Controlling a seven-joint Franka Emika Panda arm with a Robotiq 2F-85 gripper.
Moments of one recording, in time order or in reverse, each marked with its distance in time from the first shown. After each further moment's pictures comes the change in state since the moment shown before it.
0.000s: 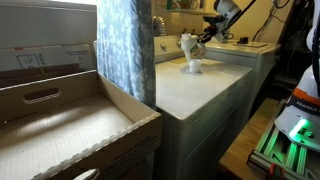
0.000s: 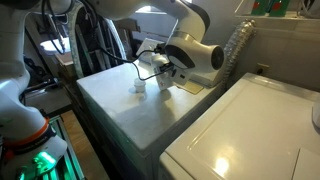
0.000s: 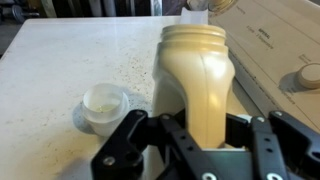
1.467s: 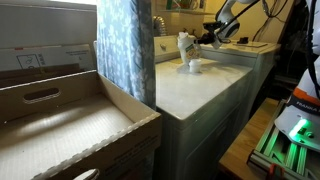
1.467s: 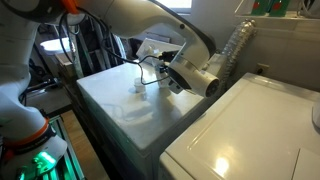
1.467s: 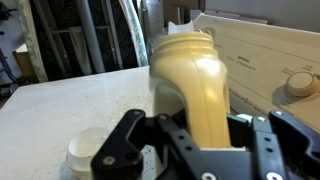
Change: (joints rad) arm -0.024 0.124 -0.006 0.002 0.247 -0.155 0.075
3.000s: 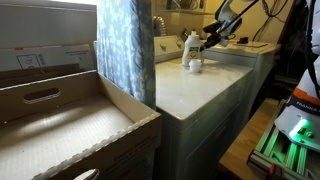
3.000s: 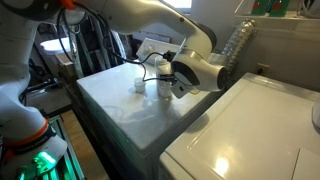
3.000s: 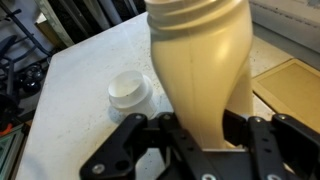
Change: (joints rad) arm 0.013 -0.006 -0.050 0.046 -0.280 0.074 0.222
